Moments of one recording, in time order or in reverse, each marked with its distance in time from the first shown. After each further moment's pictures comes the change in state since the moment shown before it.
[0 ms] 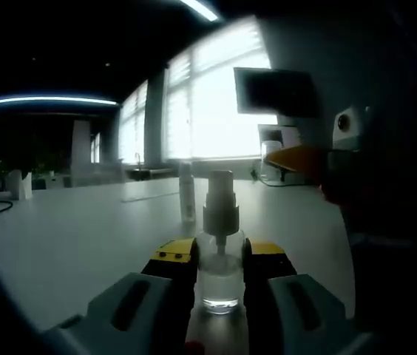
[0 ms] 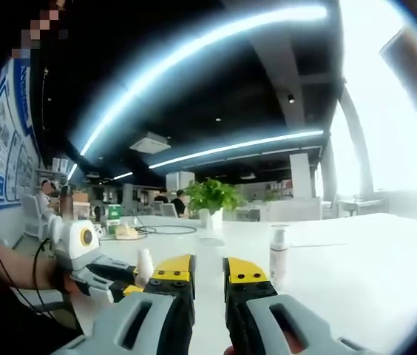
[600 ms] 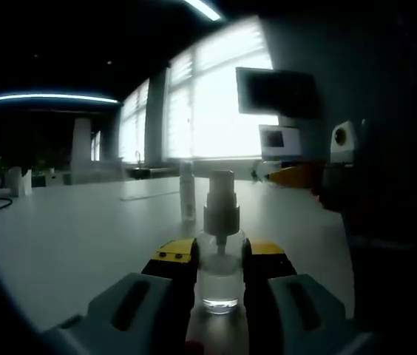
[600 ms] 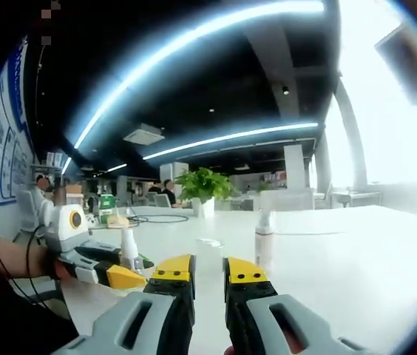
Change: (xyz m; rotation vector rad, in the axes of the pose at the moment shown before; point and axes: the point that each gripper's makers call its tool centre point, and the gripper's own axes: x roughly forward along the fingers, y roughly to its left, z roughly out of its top) left arm 0.001 0.002 0.000 -0.014 0.001 0.000; right arm -0.004 -0.024 -0.022 0.008 0.062 -0.032
